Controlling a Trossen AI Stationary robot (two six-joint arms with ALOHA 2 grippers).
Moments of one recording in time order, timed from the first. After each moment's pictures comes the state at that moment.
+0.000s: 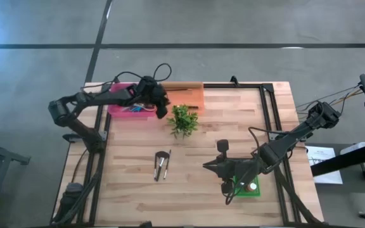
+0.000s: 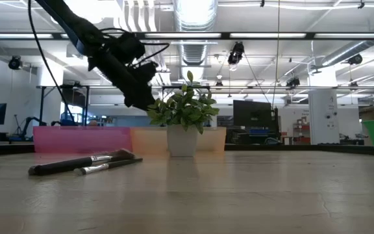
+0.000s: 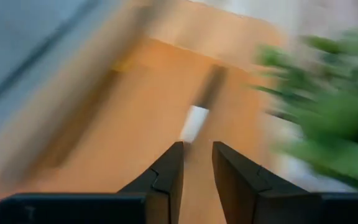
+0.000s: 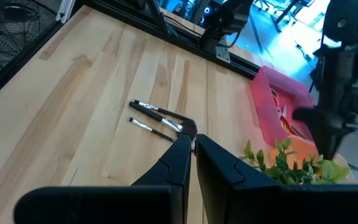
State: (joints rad) left arm 0.61 1.56 0.86 -0.03 0.18 0.13; right arm 0.59 1.41 1.09 -0.26 0.60 -0.05
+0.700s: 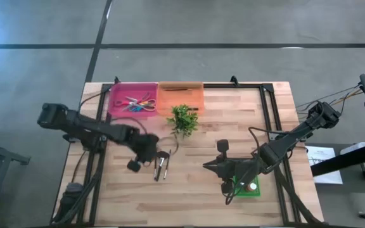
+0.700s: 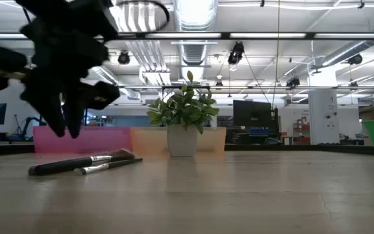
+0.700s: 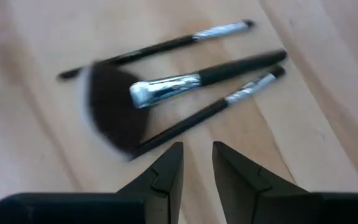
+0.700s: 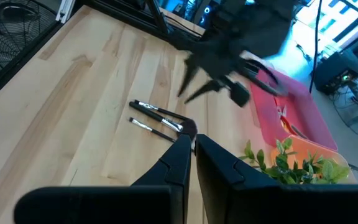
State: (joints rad) left arm -0.09 1.40 0.69 -0.47 0.24 0.35; right arm 0.59 1.41 1.09 -0.26 0.60 -0.05
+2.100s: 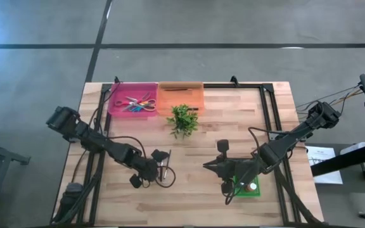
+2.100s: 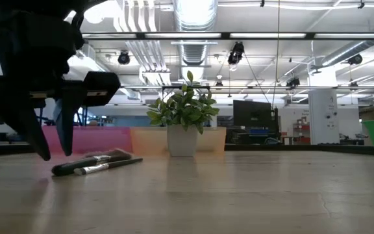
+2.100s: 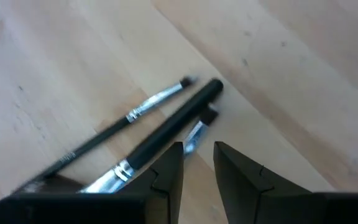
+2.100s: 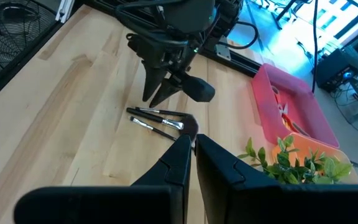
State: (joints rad) left arm -0.42 1.57 0.70 -0.22 -0.02 0.36; right arm 0.59 1.41 1.09 -0.27 0.60 -0.04
